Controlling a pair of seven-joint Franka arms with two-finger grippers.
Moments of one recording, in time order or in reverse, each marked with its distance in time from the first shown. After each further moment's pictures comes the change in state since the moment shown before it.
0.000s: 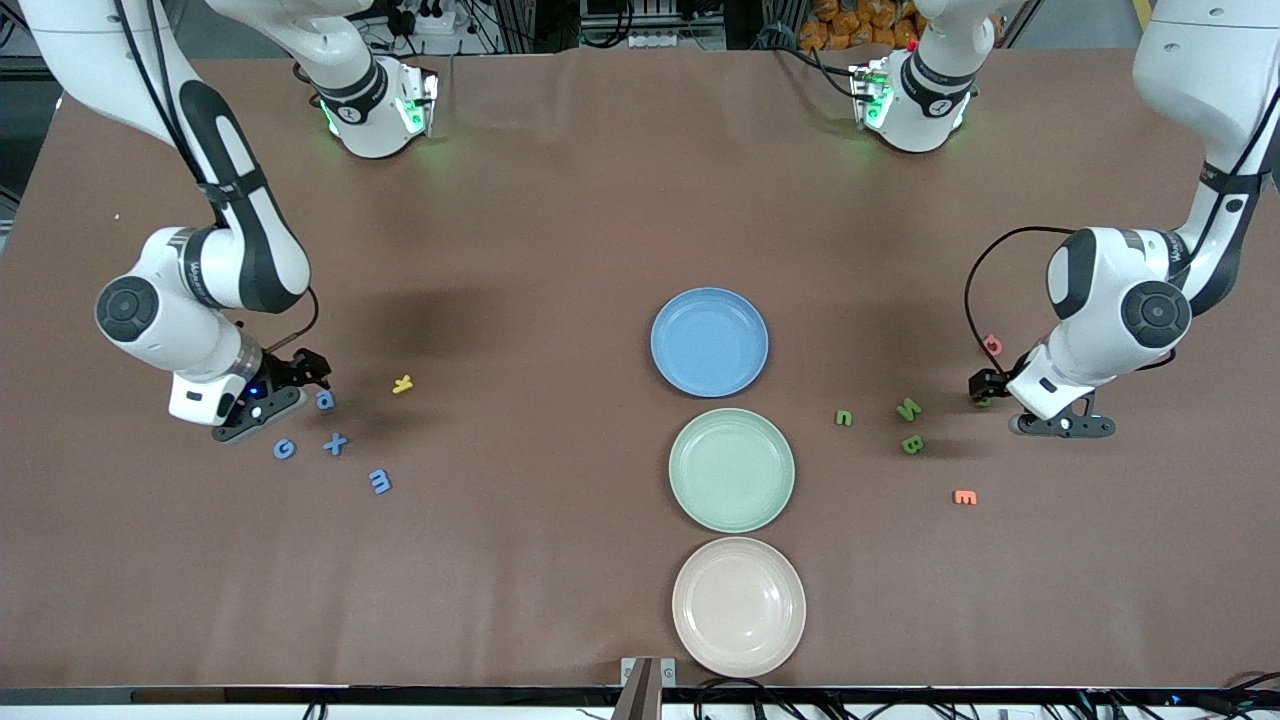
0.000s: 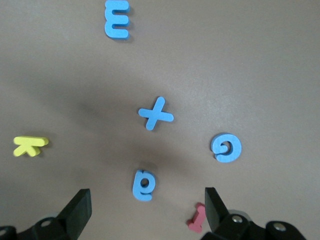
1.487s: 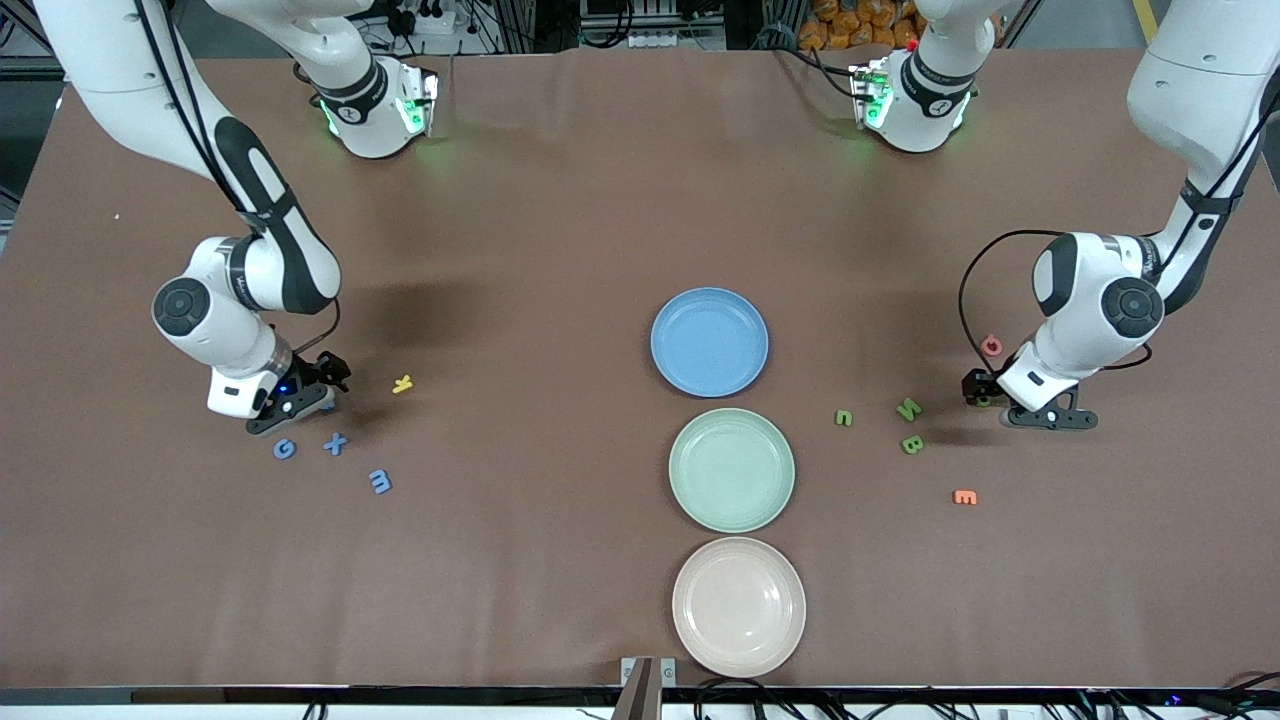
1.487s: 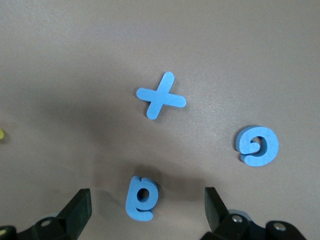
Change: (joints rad) left arm 0.056 0.073 0.000 -0.082 0.054 0.195 0.000; right arm -0.015 0.089 0.014 -0.096 -0.015 0.231 -0.013
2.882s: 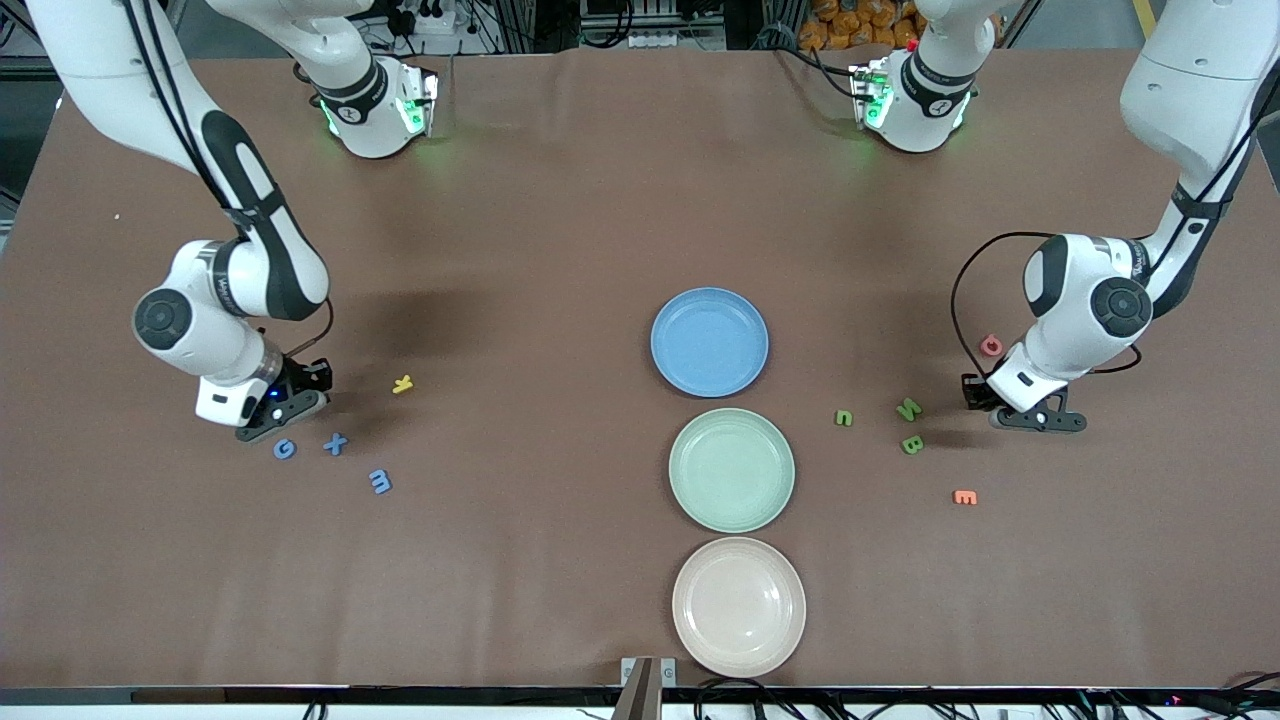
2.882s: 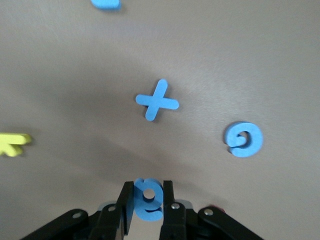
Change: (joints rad) left arm -0.010 0.009 -0.013 0.002 0.000 0.028 0.000; right arm -0.003 -0.031 0.001 0.078 0.002 -0.184 0.048
